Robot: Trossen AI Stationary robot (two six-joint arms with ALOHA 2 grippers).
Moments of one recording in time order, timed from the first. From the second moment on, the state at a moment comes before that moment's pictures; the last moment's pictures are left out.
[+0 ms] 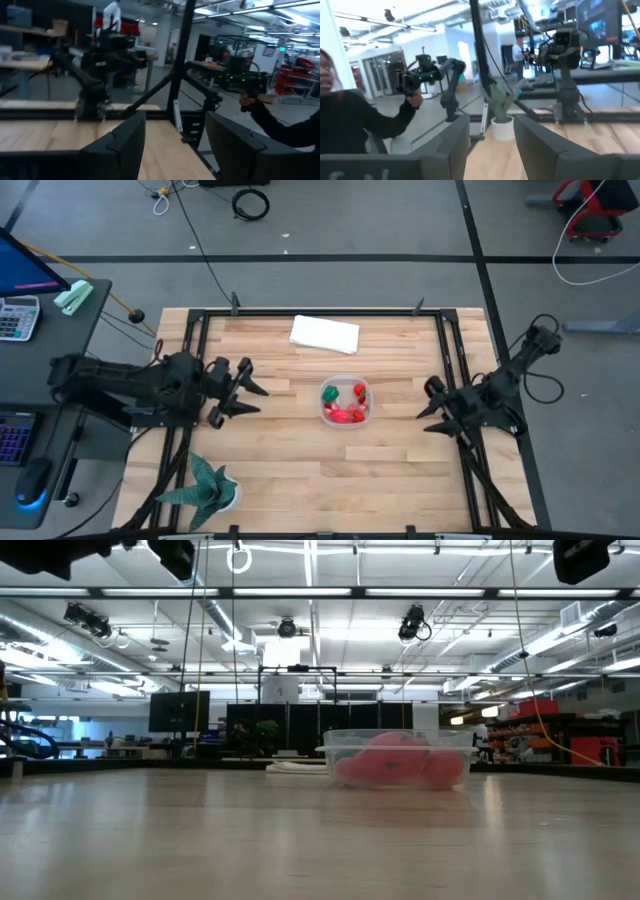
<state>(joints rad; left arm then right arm) -0.04 0.72 0.41 0.46 0.27 -0.21 0.69 0.32 0.25 0.25 0.31 0.13</state>
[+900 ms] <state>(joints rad) 0.06 0.72 0.17 0.62 0.23 -0.25 0.59 0.33 0.02 0.44 0.31 0.20</state>
